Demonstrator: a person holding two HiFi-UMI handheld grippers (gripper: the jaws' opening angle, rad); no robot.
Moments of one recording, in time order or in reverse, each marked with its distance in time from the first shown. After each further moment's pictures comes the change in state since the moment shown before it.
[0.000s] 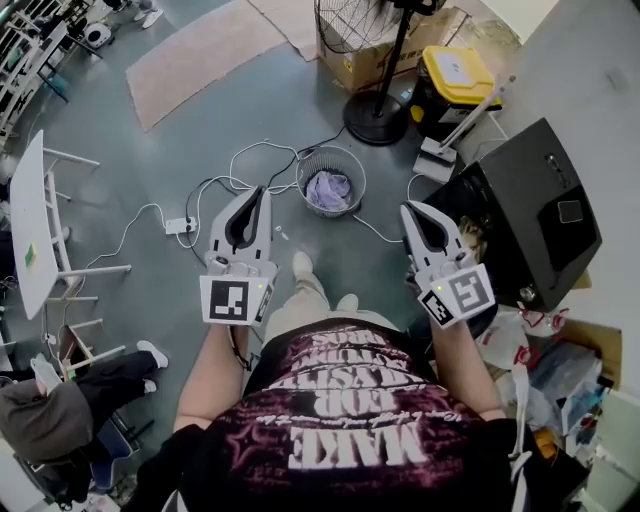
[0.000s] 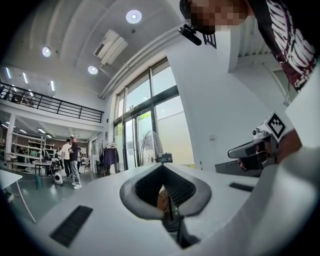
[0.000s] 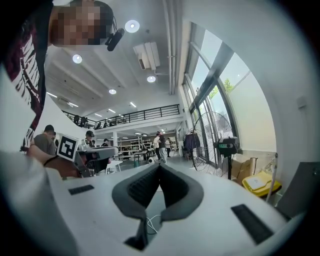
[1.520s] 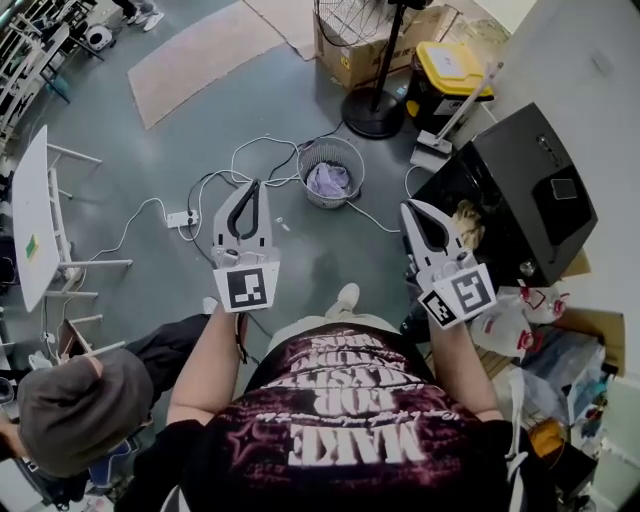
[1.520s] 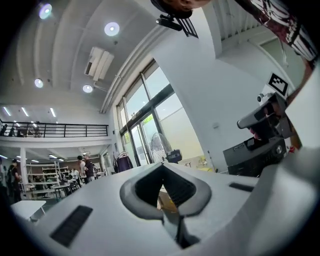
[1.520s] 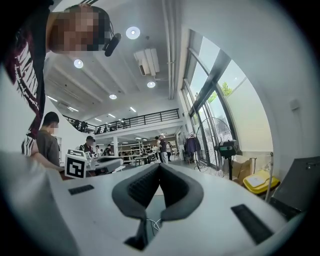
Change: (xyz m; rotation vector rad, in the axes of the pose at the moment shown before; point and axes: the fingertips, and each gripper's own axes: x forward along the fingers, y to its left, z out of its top) left arm -0.064 -0.011 -0.007 0.179 -0.013 0.121; right arm -0.062 0.059 0.012 0.028 -0.056 -0.006
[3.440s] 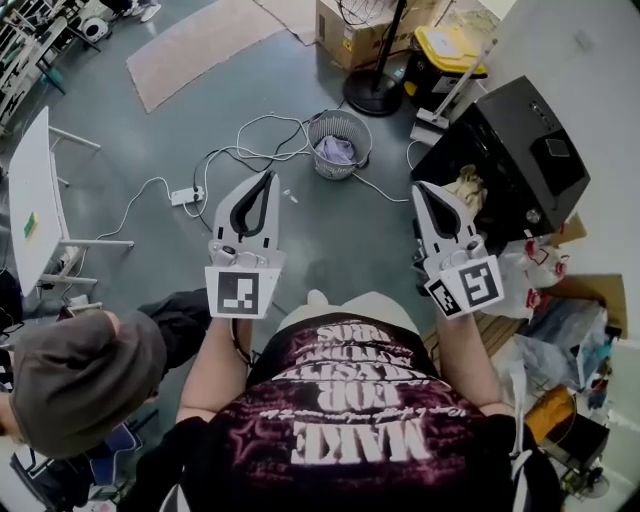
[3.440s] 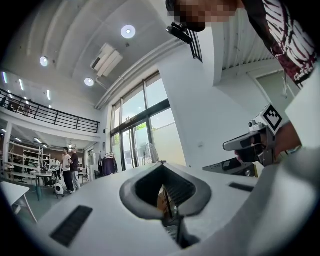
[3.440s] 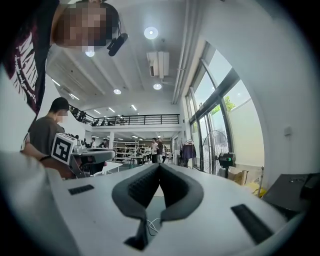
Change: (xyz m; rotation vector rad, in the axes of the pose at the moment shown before) left arm -0.176 0.042 0.046 -0.145 -0.068 -0.170; right arm -0.053 0.171 0.017 -0.140 -0.025 -0.088
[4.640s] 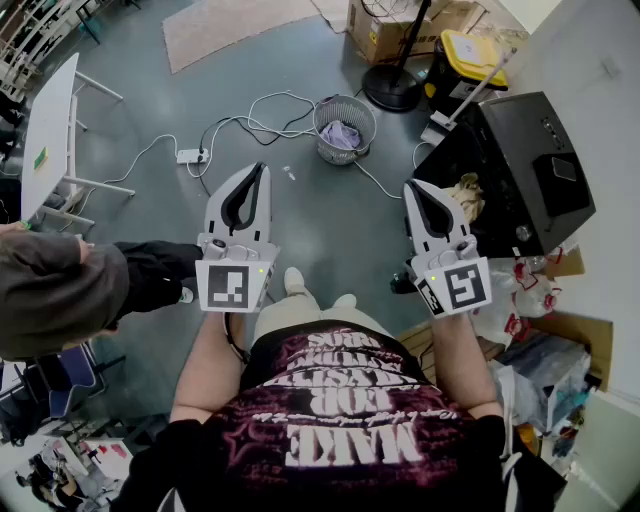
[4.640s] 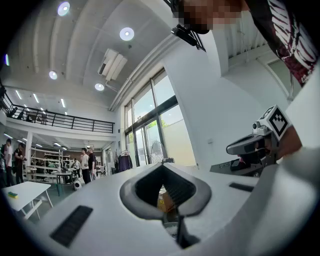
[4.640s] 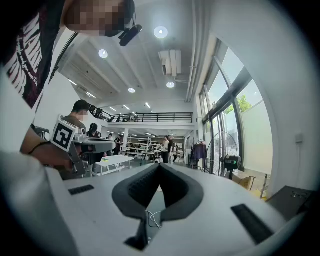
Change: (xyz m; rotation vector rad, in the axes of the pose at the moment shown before) left arm -0.015 -0.115 0.026 0.009 0.042 0.196; right arm -0.084 -0.059 -0.011 -0.075 0.028 0.164
